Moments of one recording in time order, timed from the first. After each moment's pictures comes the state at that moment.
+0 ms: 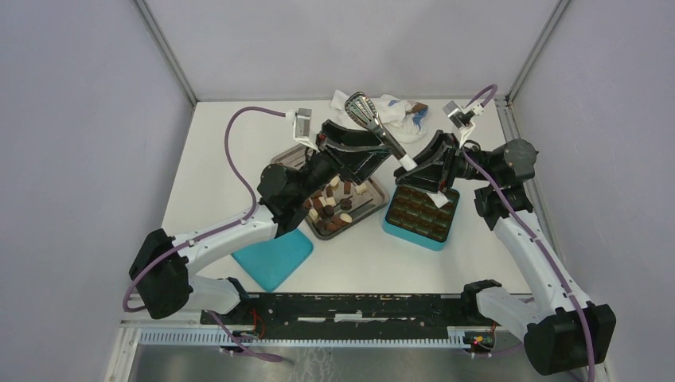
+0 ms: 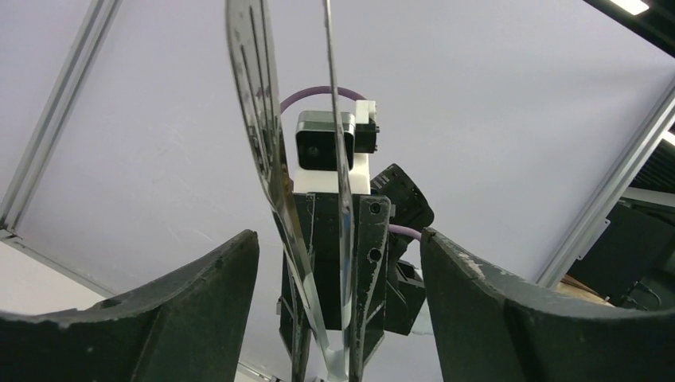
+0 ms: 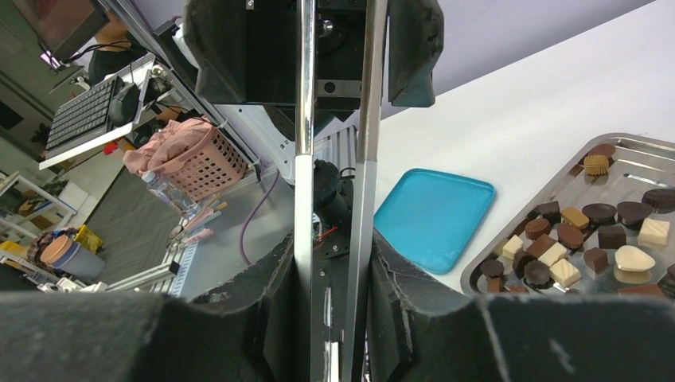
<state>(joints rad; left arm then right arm) -0.87 1.32 0.93 1.05 0.21 -0.79 0.19 1.02 0.89 0.54 -1.28 0.86</state>
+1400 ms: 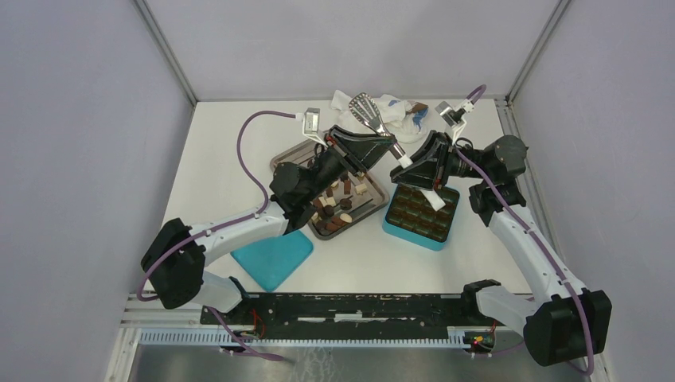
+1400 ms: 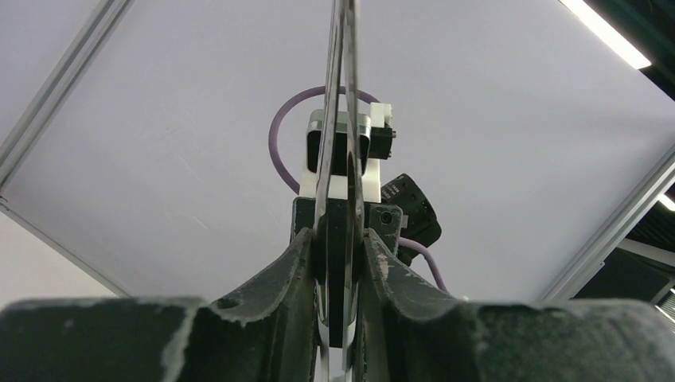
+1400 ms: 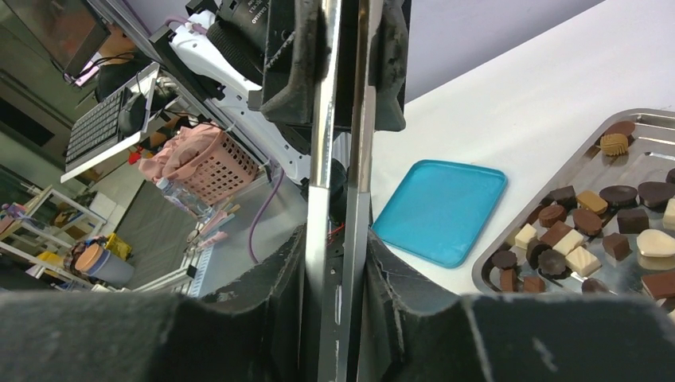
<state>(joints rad) -0.86 1.43 0.94 1.09 0.14 -0.91 0.21 1.08 0.87 0.57 -1.28 0.89</state>
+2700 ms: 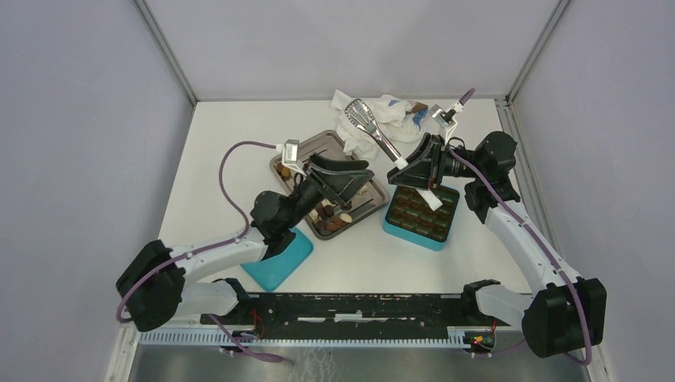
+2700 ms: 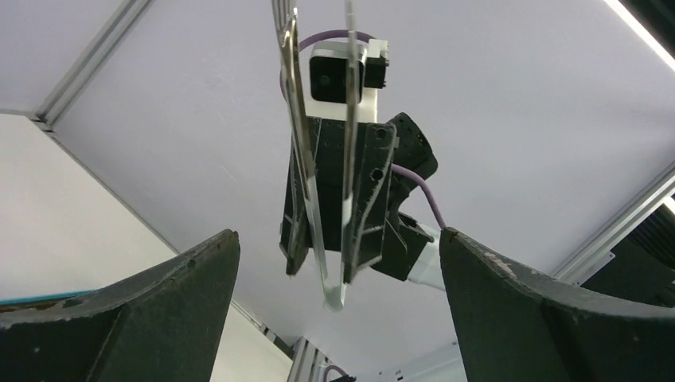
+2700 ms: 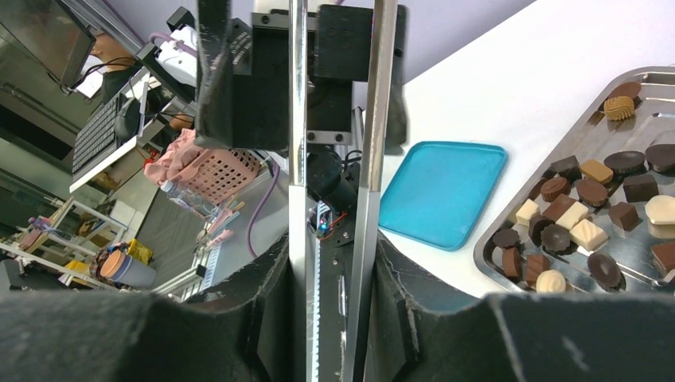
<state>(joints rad) -0.86 1.28 0.64 1.16 0.10 -0.94 0.21 1.13 0.85 0.51 -1.27 0.85</state>
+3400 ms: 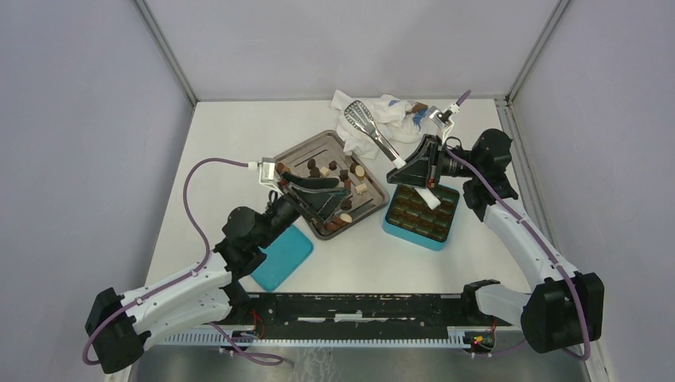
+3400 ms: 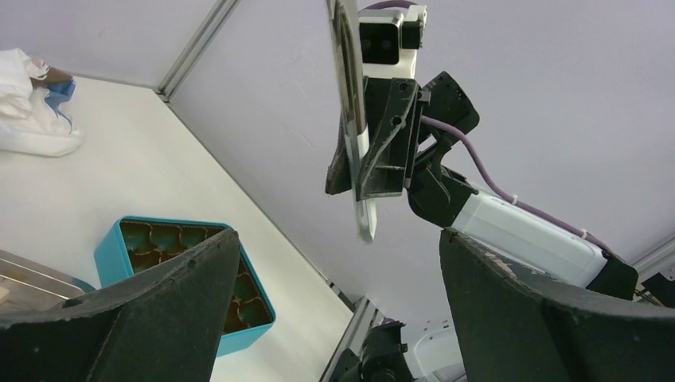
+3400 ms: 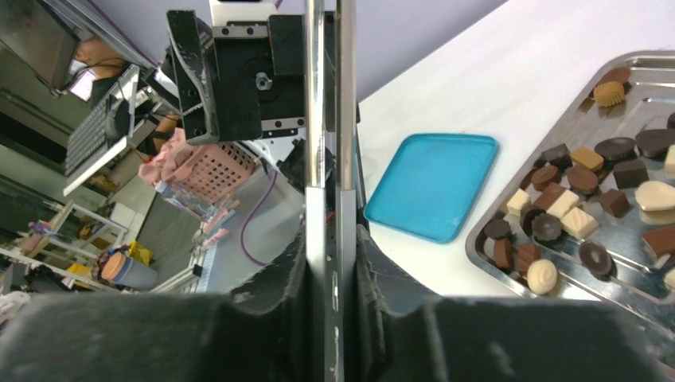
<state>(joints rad) -0.86 0.81 0.48 0.68 0.00 -0.78 0.20 1.15 0.85 0.45 -1.27 0.79</state>
